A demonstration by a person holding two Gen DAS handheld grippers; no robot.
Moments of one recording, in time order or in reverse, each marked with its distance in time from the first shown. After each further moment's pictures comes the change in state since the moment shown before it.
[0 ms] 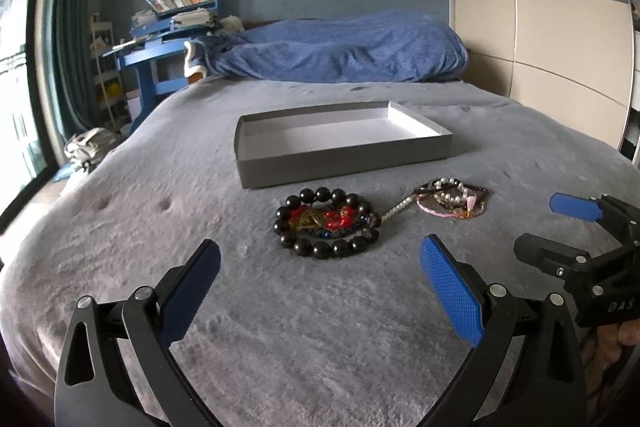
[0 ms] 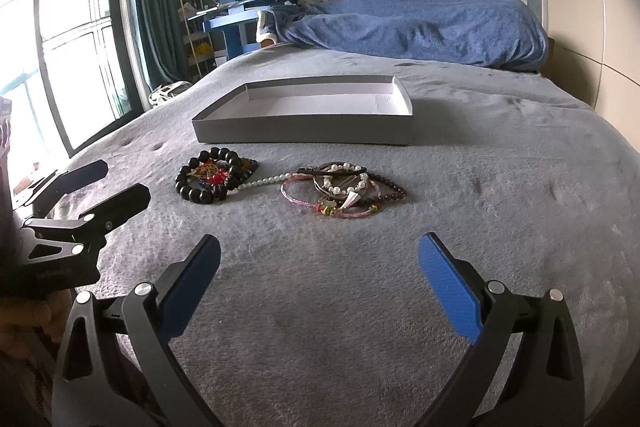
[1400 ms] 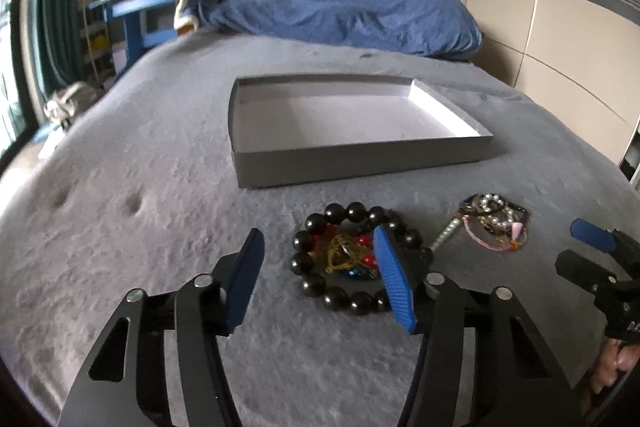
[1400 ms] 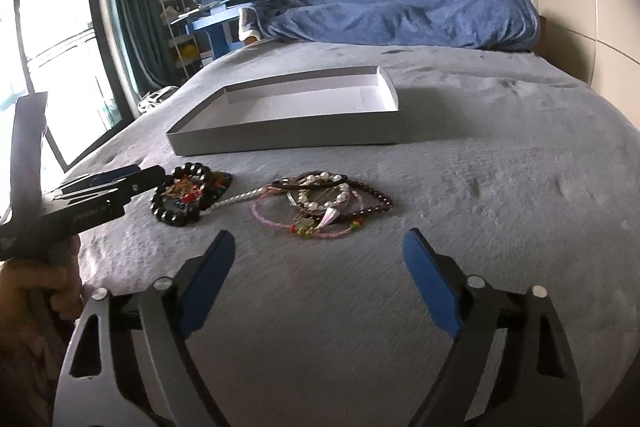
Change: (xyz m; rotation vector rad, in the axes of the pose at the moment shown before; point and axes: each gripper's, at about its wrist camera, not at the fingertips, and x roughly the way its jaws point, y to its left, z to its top) left arm 0.080 0.040 0.034 -0.106 0.183 -0.076; right arm 0.028 -0.028 0.018 0.096 0.044 -0.010
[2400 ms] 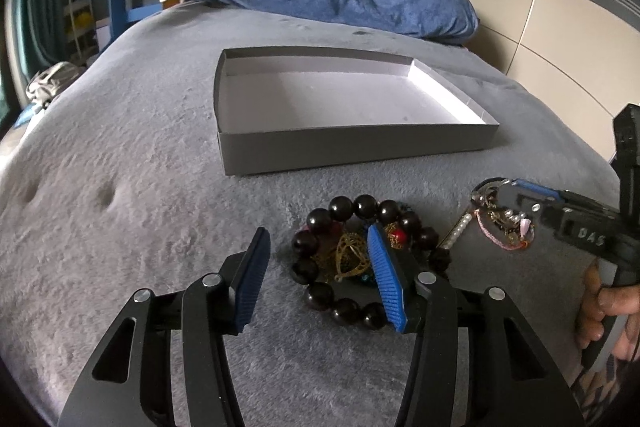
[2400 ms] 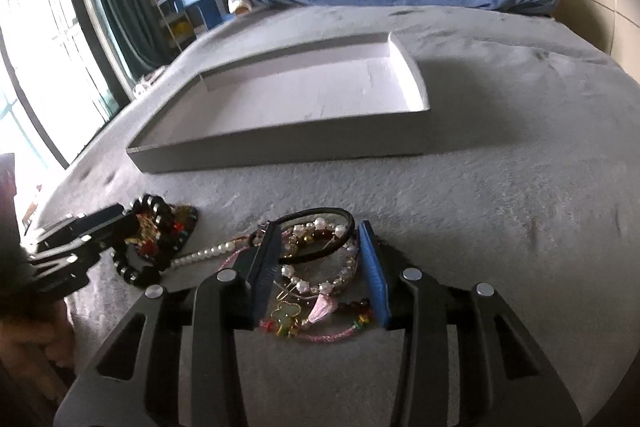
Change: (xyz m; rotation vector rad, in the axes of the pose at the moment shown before) left arm 0.025 0.006 0.004 -0.005 0.072 -0.061; right arm 0.070 -0.016 0.041 0.070 0.113 0.052
